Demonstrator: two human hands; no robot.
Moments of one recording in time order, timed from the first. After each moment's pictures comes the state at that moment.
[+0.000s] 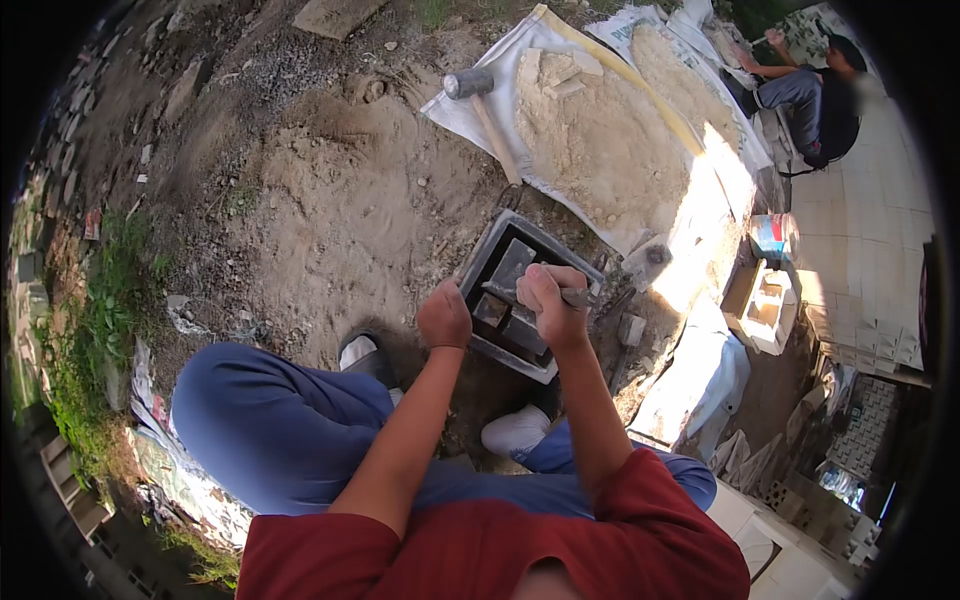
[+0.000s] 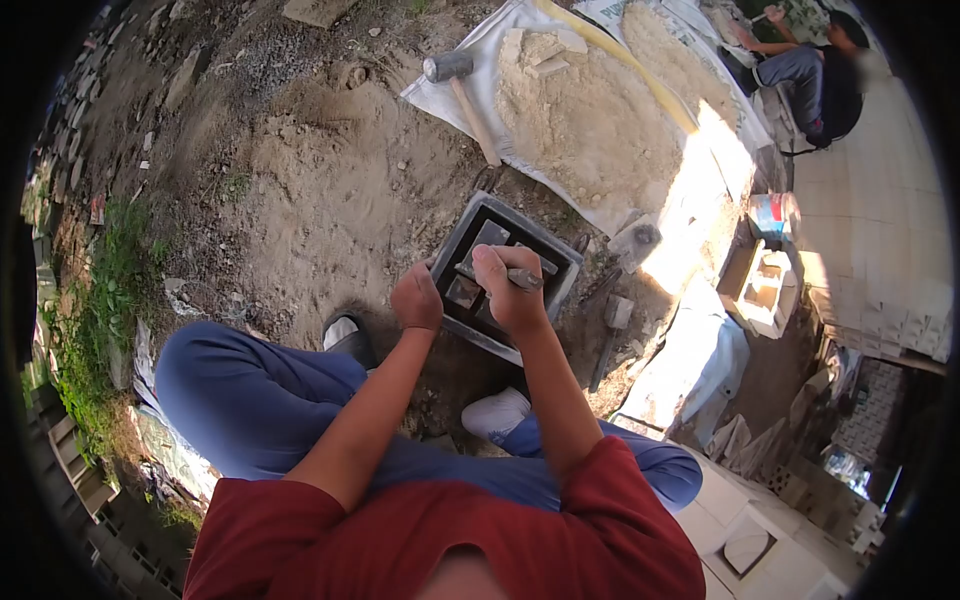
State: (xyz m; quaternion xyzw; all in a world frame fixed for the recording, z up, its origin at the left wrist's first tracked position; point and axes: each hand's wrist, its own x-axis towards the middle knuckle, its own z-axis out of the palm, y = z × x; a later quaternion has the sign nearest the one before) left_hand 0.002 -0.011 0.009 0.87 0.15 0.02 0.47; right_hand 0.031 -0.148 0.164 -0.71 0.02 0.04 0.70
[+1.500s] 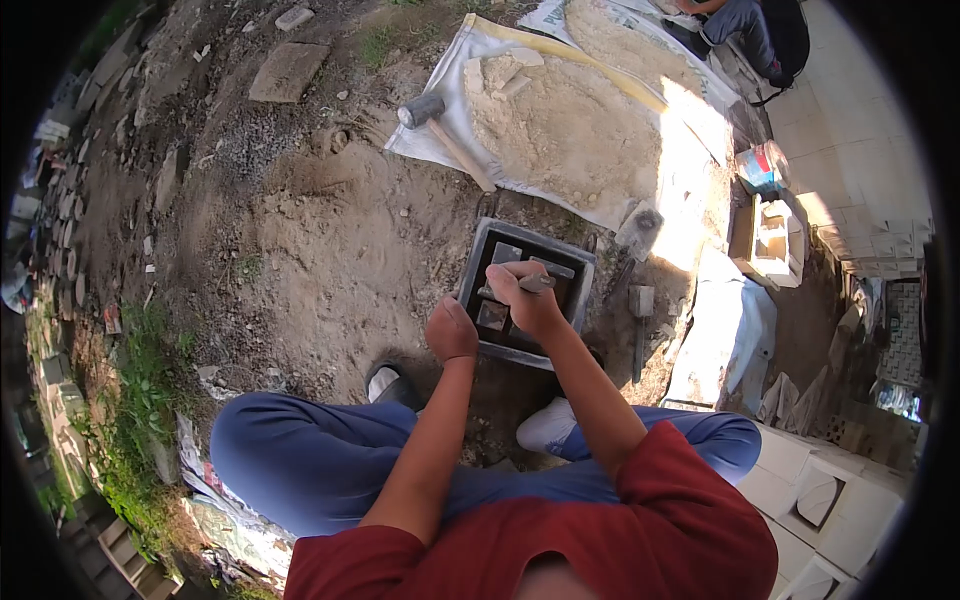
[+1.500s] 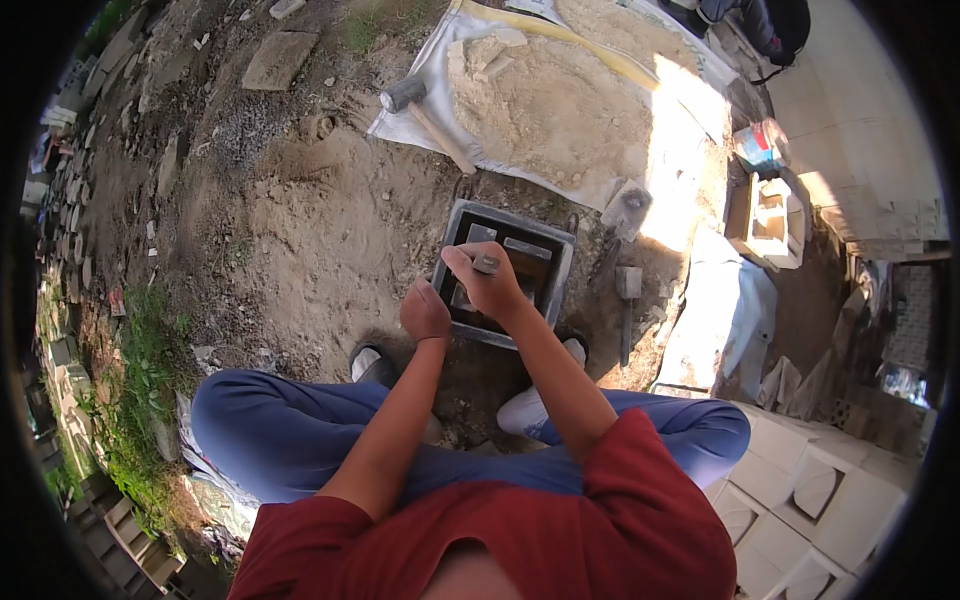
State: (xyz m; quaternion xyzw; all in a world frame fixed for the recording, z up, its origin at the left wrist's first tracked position) left_hand 0.000 -0.013 -0.001 0.91 0.14 -0.02 0.40; right_hand 0.037 -0.141 0.140 -0.75 0.03 0.05 0.66
